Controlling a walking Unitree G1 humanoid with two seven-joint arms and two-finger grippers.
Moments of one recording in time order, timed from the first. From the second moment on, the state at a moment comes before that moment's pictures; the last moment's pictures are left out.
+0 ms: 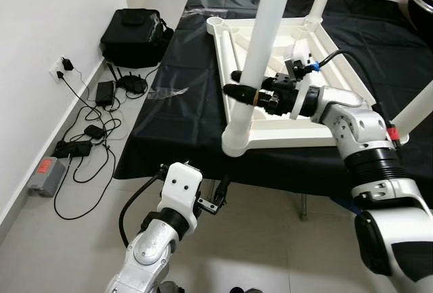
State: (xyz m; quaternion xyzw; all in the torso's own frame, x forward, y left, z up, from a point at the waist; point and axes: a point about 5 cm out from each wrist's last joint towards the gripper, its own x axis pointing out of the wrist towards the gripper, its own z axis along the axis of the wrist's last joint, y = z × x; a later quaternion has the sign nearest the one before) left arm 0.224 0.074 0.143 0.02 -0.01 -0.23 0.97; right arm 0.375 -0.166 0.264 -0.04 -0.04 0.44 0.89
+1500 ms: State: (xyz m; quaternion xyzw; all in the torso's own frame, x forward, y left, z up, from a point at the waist) left arm 0.225 0.071 0.145 0.02 -0.01 -0.24 0.97; right arm 0.382 -0.203 0.279 0.02 -0.09 -0.24 0.97
